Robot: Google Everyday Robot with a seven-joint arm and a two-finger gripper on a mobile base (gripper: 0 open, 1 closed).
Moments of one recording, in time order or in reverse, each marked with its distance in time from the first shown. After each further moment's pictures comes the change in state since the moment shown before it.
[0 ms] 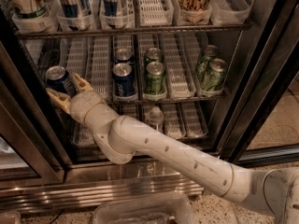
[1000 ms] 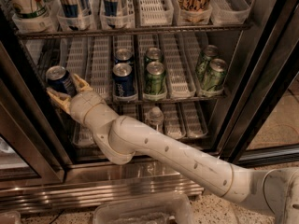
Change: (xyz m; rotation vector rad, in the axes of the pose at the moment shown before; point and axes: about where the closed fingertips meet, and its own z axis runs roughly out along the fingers) arm 0.000 0.000 0.000 0.000 0.000 0.000
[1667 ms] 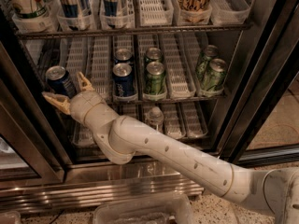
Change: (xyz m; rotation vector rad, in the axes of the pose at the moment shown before) arm 0.000 0.000 0.000 0.000 0.000 0.000
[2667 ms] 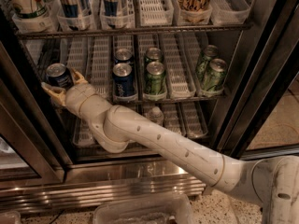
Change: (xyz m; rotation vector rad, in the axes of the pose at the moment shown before) arm 0.004 -0.002 0.034 -0.030 0.006 -0.013
